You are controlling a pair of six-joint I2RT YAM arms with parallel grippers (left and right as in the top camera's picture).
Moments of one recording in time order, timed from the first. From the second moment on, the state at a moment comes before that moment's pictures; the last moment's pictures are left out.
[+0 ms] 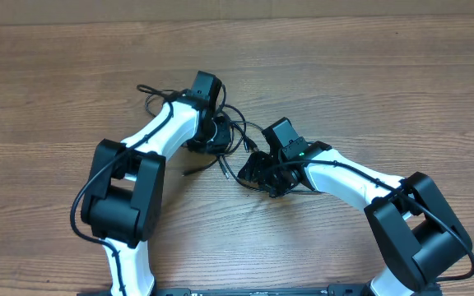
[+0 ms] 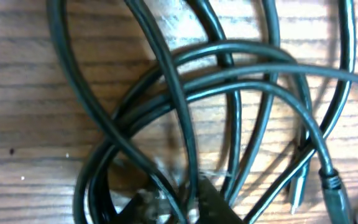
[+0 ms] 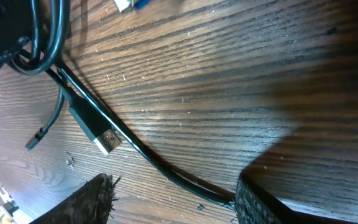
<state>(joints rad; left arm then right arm) -0.33 2.04 1.34 -0.68 0.17 -0.52 0.58 1.80 0.96 -0.36 -0.39 0.96</state>
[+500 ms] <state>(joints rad) -0.35 2.00 1.25 -0.67 0.31 -0.53 0.58 1.80 0.96 -0.35 -0.40 0.96</state>
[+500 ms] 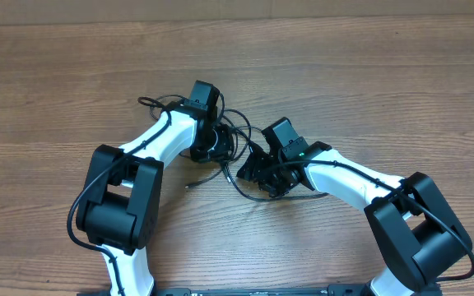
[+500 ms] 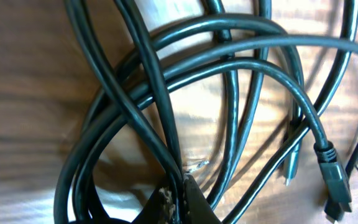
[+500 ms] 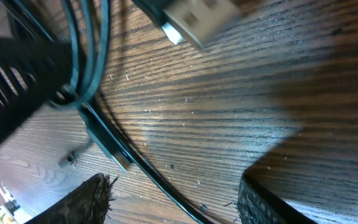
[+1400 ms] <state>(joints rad) -0.41 2.00 1.25 -0.71 0.38 -0.54 0.56 1.80 0.94 -0.26 -0.28 1.19</state>
